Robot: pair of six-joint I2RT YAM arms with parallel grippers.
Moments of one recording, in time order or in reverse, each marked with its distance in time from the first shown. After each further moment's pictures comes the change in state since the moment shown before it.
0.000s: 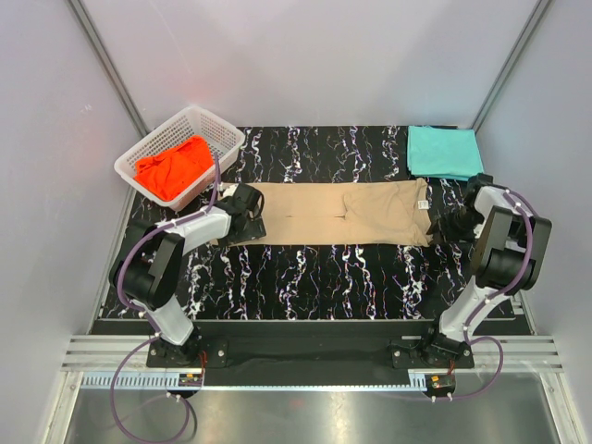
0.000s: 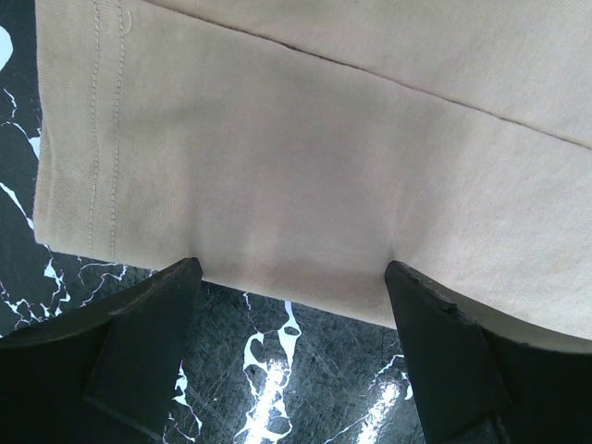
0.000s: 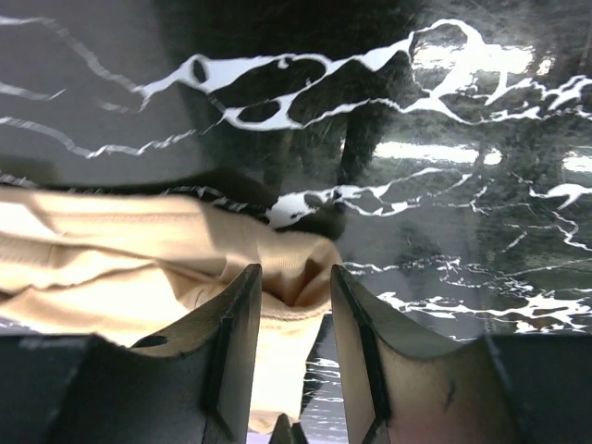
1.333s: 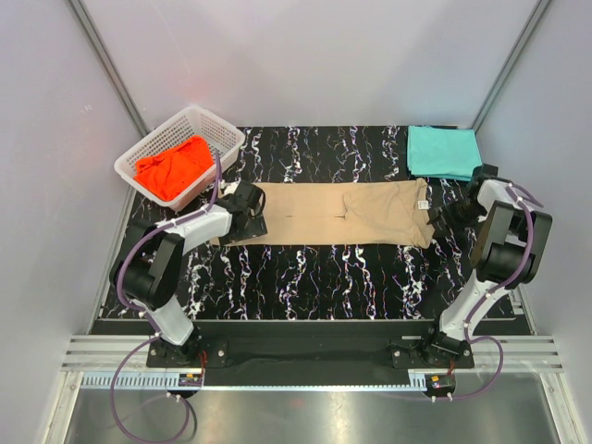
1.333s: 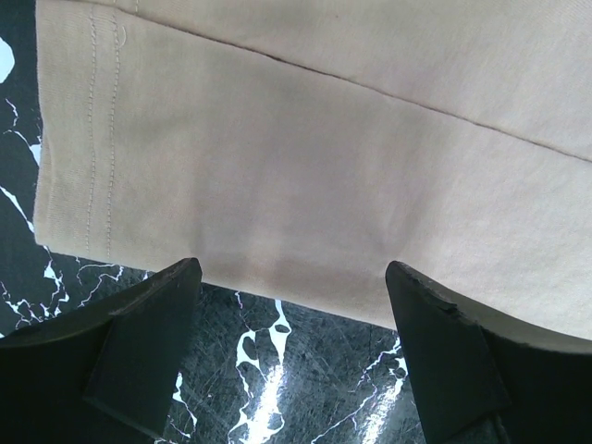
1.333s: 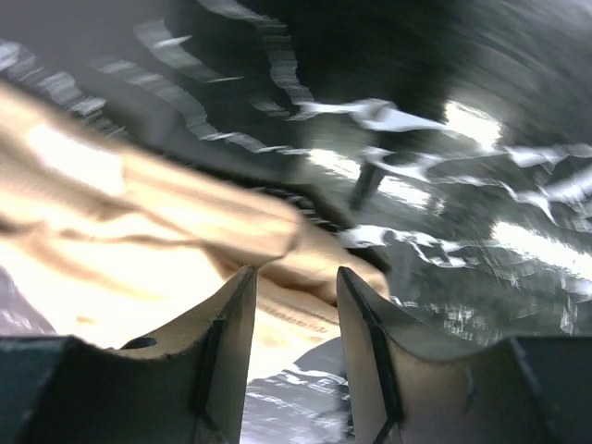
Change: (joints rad) left arm -0.006 0.001 0.027 -0.017 -0.003 0.000; right arm -0.012 0.085 0.115 0.002 -0.055 -0.268
